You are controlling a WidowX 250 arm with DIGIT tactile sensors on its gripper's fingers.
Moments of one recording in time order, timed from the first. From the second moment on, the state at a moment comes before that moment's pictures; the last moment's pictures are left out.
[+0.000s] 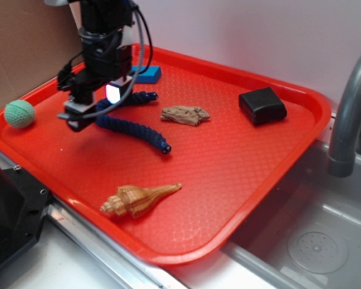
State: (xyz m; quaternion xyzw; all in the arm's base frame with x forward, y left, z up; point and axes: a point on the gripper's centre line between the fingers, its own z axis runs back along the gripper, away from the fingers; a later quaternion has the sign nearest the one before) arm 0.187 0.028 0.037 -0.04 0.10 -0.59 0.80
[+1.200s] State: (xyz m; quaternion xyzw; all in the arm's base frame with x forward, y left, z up) arm 0.199 0.054 0.022 0.00 0.09 -0.55 0.83
